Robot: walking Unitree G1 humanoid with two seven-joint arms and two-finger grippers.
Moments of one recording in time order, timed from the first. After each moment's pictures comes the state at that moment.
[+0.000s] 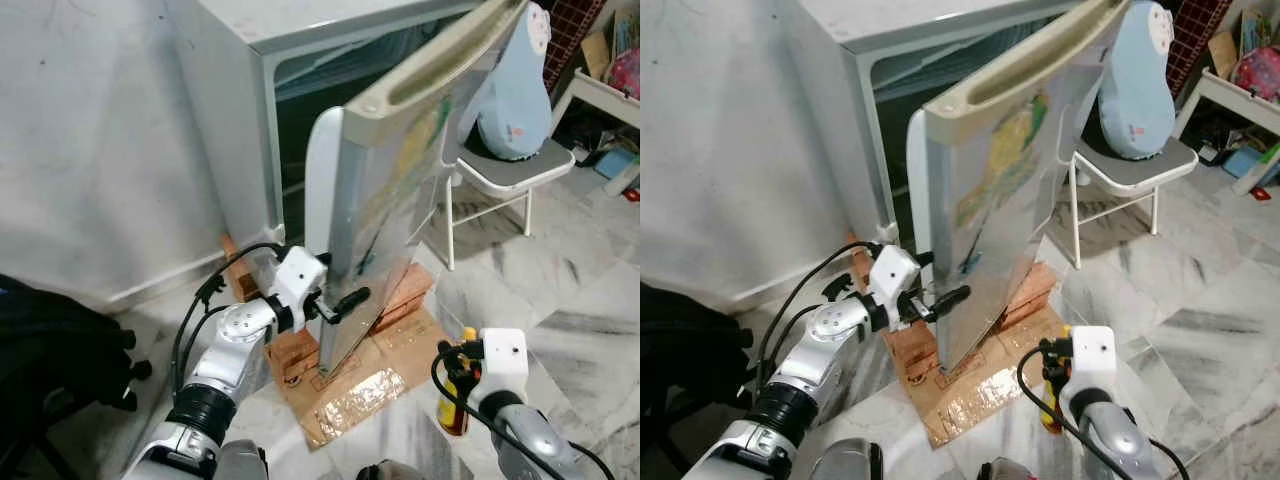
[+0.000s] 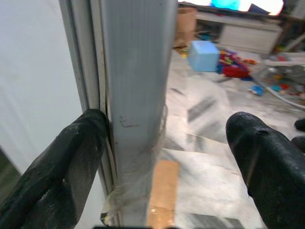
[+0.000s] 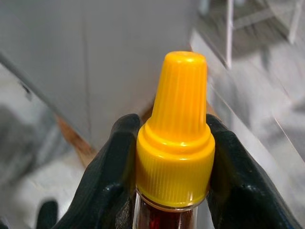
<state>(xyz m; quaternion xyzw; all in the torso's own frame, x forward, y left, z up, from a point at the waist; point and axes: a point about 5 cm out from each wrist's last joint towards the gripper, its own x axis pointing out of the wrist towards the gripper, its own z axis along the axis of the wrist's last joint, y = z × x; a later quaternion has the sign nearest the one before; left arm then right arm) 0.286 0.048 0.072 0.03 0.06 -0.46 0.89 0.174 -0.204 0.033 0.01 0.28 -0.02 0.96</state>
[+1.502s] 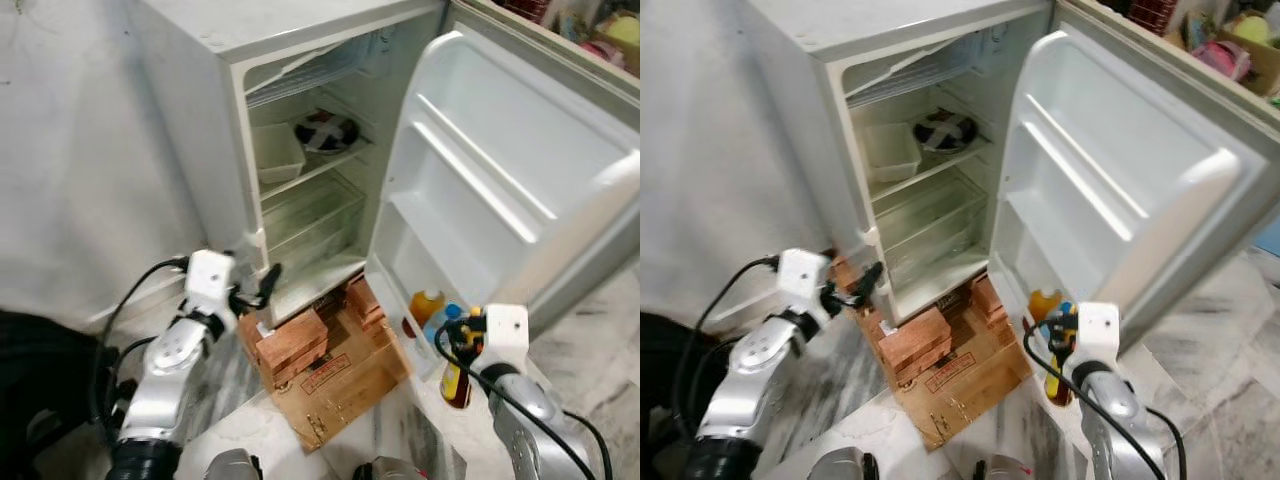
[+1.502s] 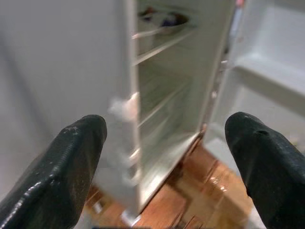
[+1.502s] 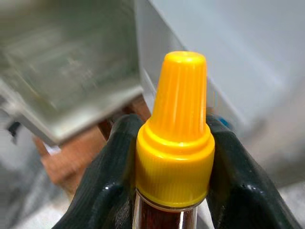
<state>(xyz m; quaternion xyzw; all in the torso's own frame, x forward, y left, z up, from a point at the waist) 0.261 0.162 0.063 0.01 0.08 -0.16 0.98 0.235 -0.198 0.053 0.02 0.21 -0.01 0.98</state>
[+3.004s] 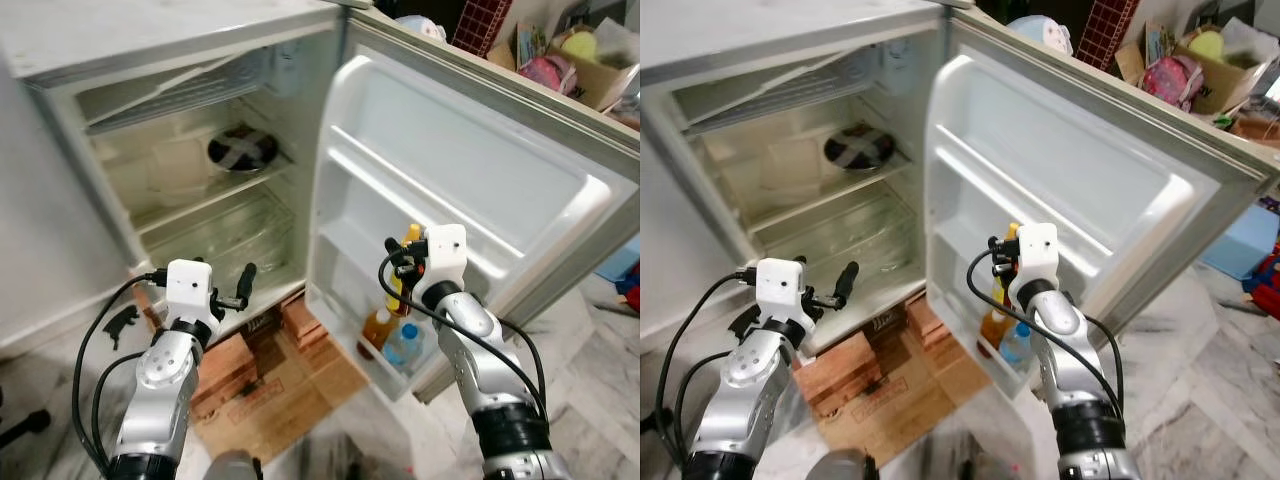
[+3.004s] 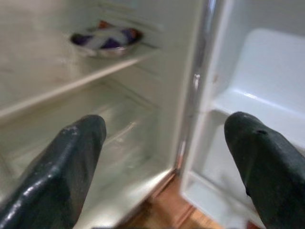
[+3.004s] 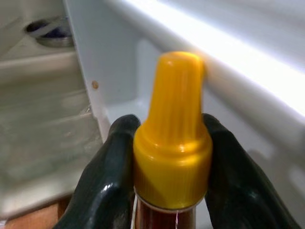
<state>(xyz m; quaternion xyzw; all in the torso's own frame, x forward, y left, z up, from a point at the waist) 0.265 0.150 0.070 0.00 0.06 -0.09 0.99 0.301 -0.148 0.087 -0.01 0.09 0.11 0.99</state>
